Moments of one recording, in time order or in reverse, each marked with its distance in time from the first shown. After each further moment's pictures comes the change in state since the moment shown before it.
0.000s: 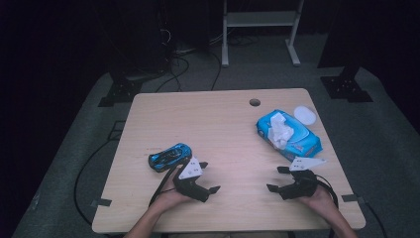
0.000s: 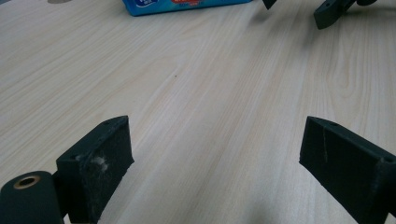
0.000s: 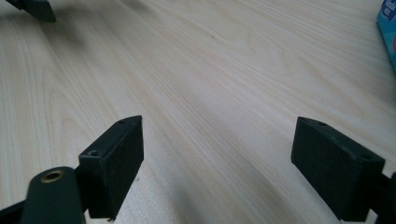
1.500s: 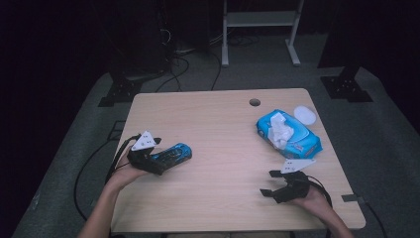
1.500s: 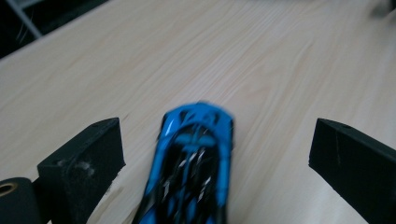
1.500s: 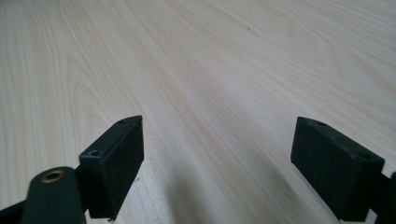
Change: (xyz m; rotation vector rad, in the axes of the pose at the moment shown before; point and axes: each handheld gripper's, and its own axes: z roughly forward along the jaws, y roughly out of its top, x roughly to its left) left arm 0.106 -0.017 -0.098 0.079 0.199 -0.087; right arm 0.012 0.005 0.017 0.052 0.078 -0.016
